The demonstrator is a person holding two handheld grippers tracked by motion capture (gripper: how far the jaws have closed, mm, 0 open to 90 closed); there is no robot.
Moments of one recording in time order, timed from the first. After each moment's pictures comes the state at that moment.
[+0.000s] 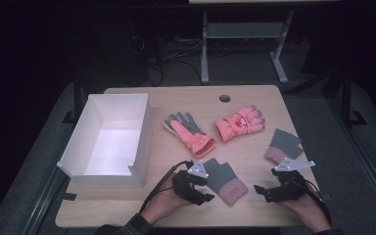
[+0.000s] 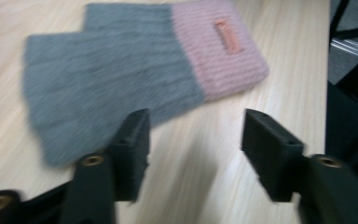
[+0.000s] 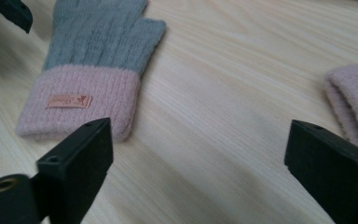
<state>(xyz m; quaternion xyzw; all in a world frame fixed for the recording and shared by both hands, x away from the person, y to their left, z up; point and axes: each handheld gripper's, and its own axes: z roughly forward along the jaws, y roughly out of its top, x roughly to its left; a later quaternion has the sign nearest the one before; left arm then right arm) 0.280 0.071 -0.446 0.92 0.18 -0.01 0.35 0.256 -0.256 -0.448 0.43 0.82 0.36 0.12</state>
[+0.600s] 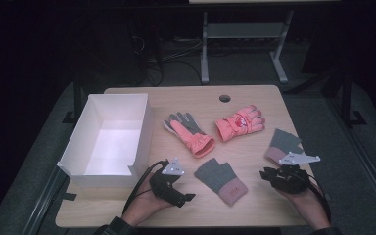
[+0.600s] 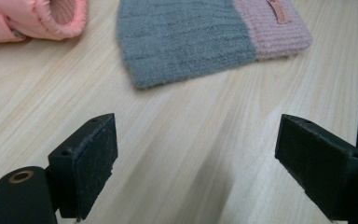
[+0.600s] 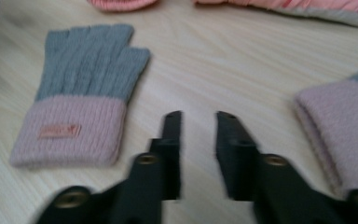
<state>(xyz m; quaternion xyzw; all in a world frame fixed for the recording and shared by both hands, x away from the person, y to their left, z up) 0.276 0.125 -0.444 0.90 0.24 0.04 0.37 0.266 -0.262 -0.437 0.44 0.80 0.38 0.13</state>
